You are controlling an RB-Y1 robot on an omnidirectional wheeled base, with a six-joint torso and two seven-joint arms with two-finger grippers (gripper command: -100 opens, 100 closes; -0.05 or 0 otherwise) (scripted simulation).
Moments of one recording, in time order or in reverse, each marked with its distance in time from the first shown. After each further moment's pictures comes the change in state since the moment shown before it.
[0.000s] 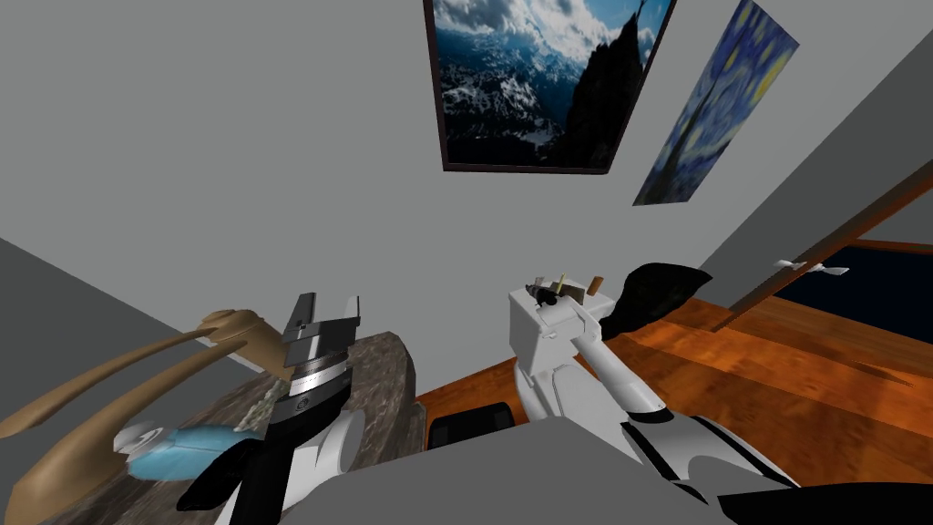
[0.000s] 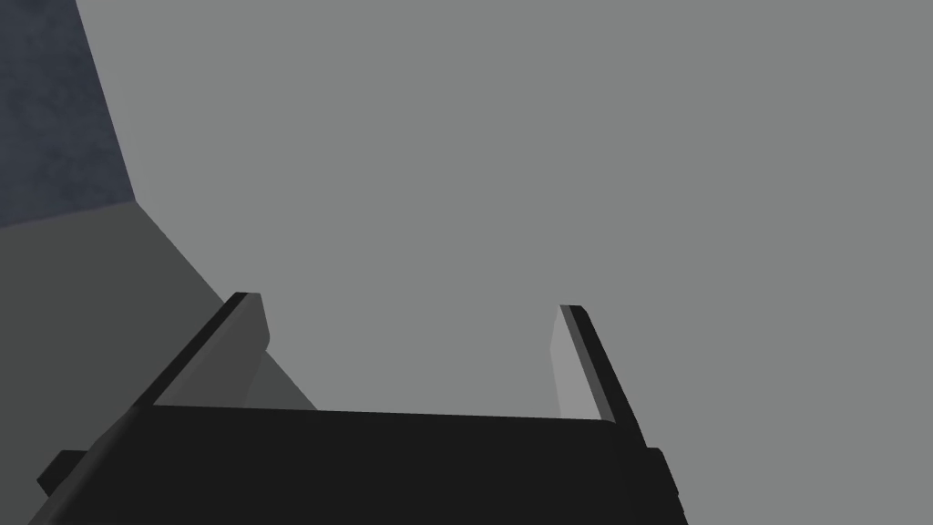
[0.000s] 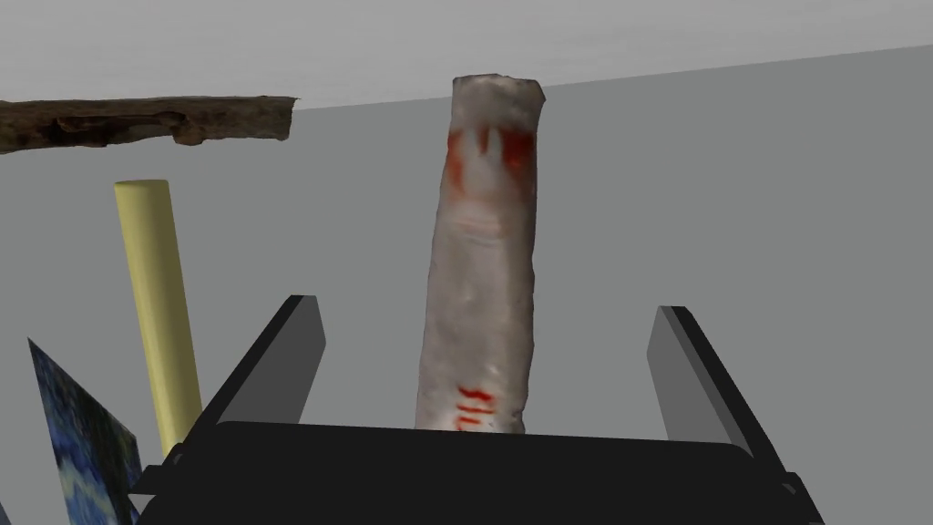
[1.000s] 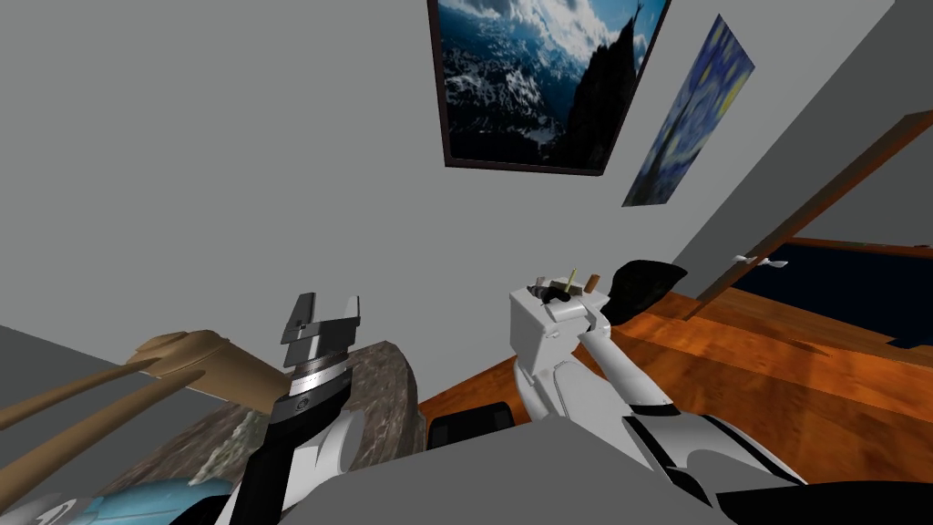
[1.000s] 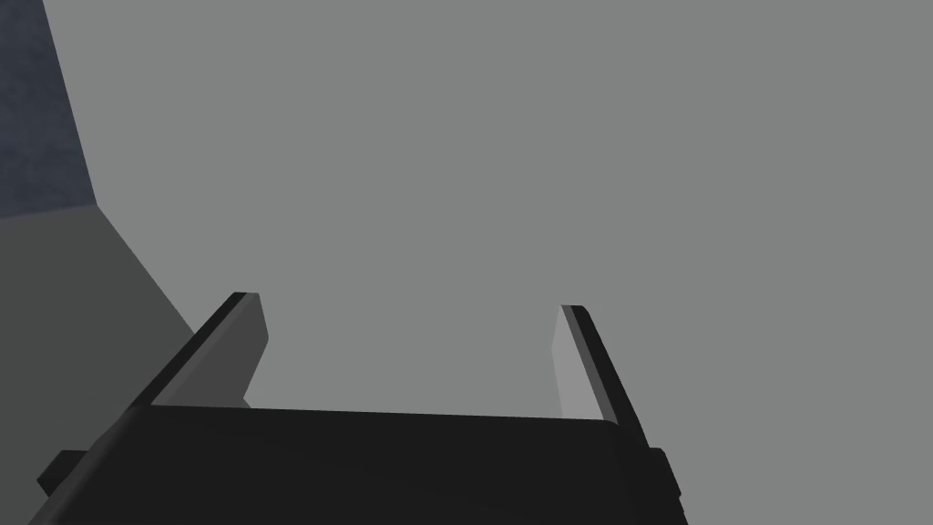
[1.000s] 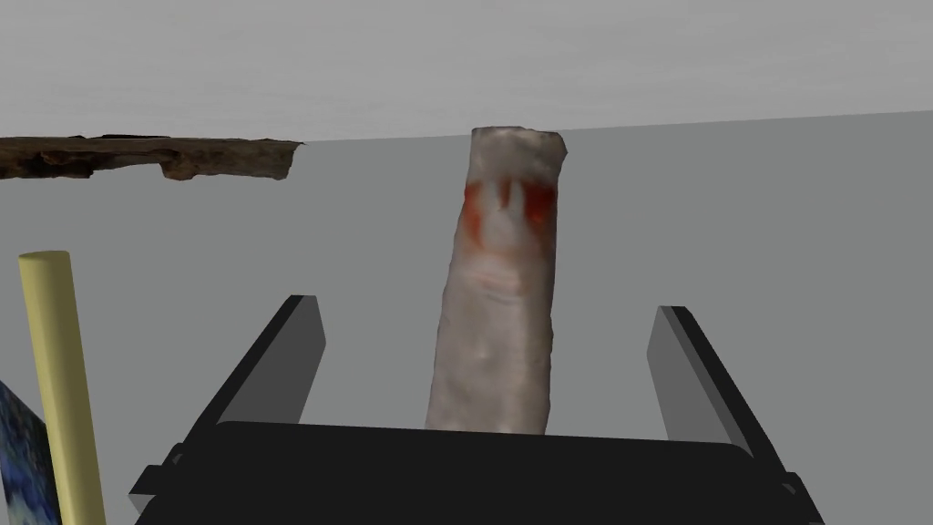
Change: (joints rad) left arm 0.000 0.000 0.000 0.000 0.000 0.000 0.000; right arm -0.017 -0.022 -0.092 0.108 -0.261 -0.102 0.276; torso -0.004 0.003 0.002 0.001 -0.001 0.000
